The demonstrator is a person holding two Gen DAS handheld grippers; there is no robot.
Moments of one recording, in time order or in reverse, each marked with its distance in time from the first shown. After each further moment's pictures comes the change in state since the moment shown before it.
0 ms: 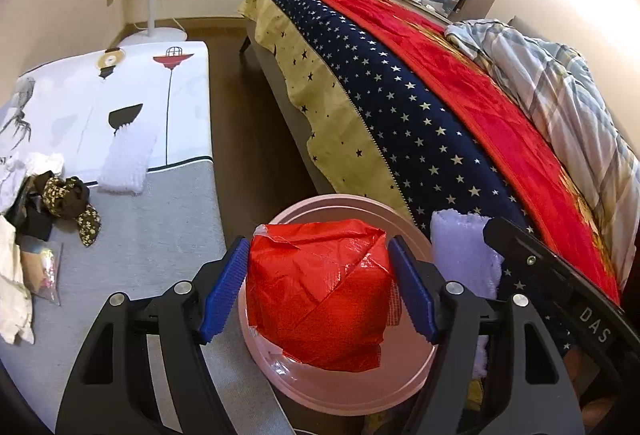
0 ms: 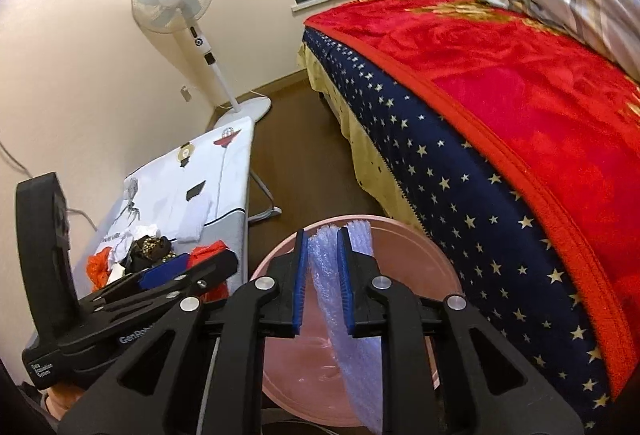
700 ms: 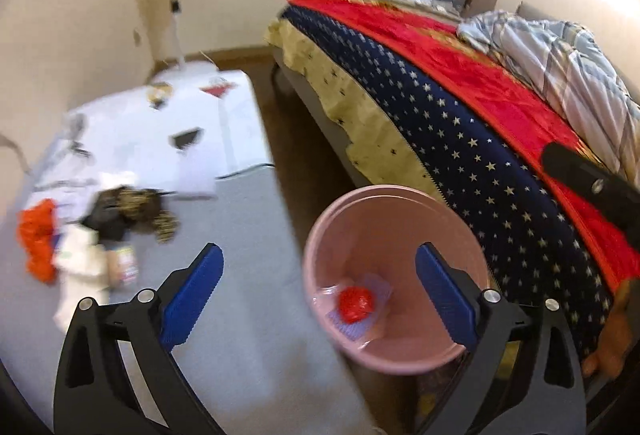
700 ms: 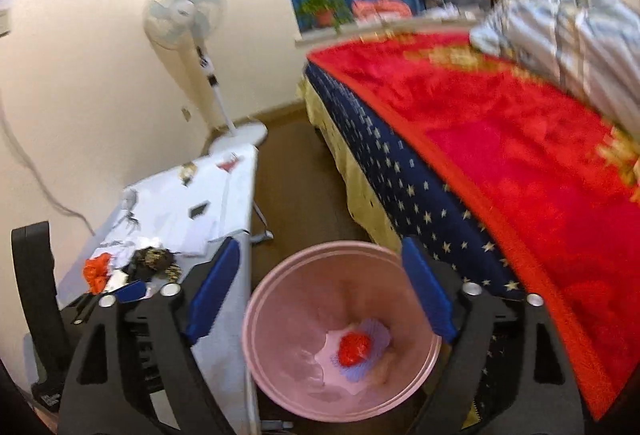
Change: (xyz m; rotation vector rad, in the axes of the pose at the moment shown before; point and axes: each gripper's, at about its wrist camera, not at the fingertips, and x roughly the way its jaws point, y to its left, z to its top) left arm -0.077 0.008 -0.032 0.109 -0.089 0.174; right arm -0.067 0.030 -0.007 -0.093 -0.162 -0.035
